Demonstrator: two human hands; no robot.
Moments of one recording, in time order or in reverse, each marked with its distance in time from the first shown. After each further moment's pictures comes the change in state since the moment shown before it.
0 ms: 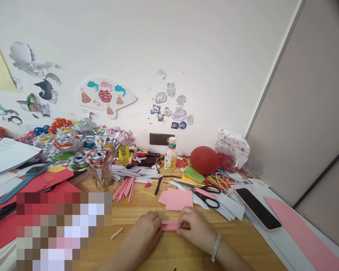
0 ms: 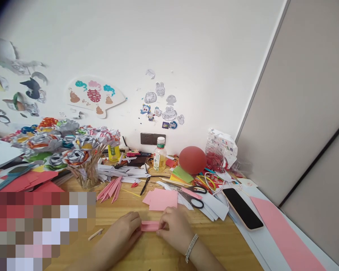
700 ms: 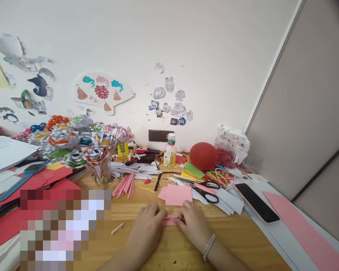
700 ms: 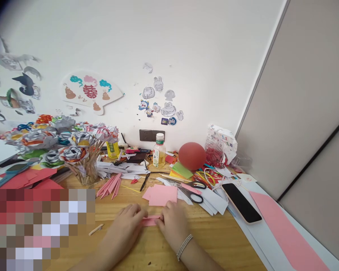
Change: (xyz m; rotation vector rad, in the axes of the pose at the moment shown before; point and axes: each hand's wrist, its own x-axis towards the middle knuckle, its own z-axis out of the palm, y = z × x) left_hand -0.002 0.010 0.006 0.112 0.143 0.013; right_hand 0.001 -0.013 0.011 -0.266 0.079 0.131
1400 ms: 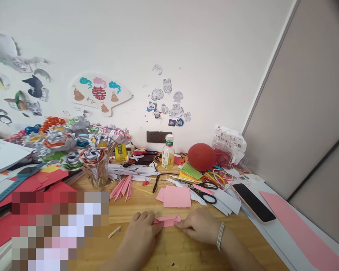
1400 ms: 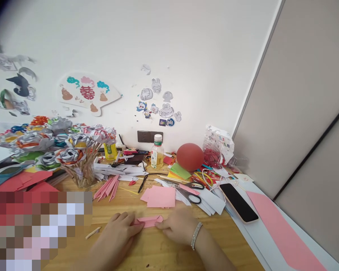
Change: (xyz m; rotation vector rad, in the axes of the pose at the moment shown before) left_hand -0.006 -0.002 -0.014 0.080 -0.199 0.051; right_hand -0.004 0.031 -0.026 -0.259 -0.181 -0.454
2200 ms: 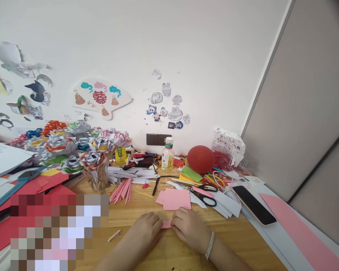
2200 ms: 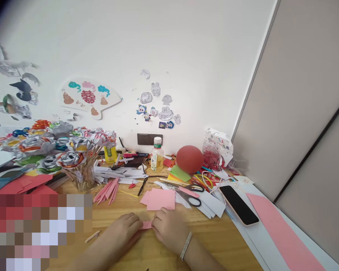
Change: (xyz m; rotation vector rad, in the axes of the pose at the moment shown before) left_hand 0.015 -0.022 0.033 -0.004 0.273 0.260; right_hand 0.023 -0.014 0.027 0.035 0.182 -0.046
